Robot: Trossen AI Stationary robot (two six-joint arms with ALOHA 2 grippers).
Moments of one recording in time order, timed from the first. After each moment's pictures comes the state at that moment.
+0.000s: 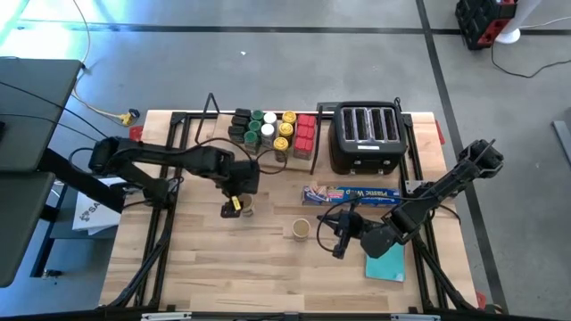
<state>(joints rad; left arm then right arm) -0.01 1.46 1.18 -1.01 0.07 0.03 0.63 1.41 0.91 -0.04 0.89 0.34</state>
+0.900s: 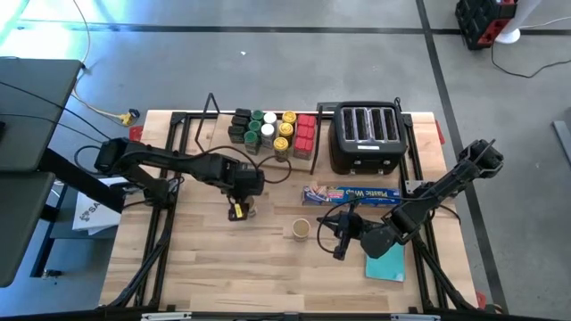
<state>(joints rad) -0.07 1.53 1.20 -1.01 -0.06 -0.12 0.63 1.41 0.91 -0.04 0.86 0.34</state>
